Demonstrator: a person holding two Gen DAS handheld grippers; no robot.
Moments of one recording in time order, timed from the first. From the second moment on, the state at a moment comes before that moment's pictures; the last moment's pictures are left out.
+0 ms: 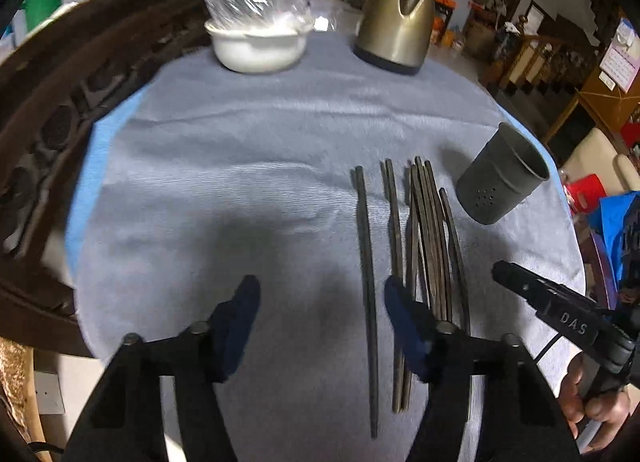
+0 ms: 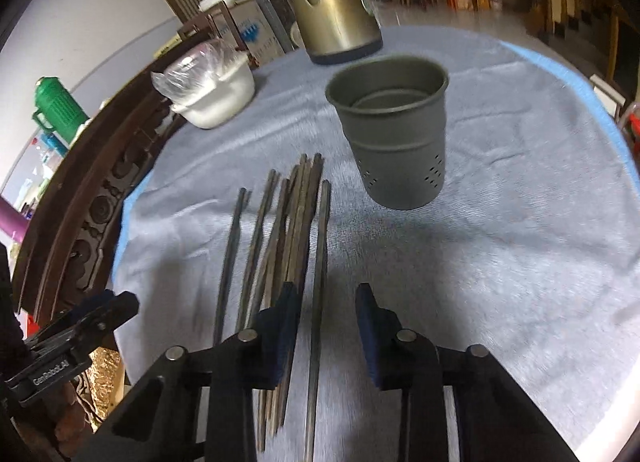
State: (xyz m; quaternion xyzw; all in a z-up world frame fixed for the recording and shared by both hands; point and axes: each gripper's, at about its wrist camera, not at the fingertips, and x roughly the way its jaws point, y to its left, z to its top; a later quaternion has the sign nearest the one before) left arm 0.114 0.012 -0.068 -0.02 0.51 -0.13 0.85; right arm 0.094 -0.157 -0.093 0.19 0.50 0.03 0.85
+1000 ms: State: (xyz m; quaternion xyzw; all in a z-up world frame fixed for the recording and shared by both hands) left arm 0.178 -0.024 -0.122 -0.04 0.60 -0.18 0.78; right arm 0.120 -0.174 -0.128 0.21 0.56 0.03 0.80
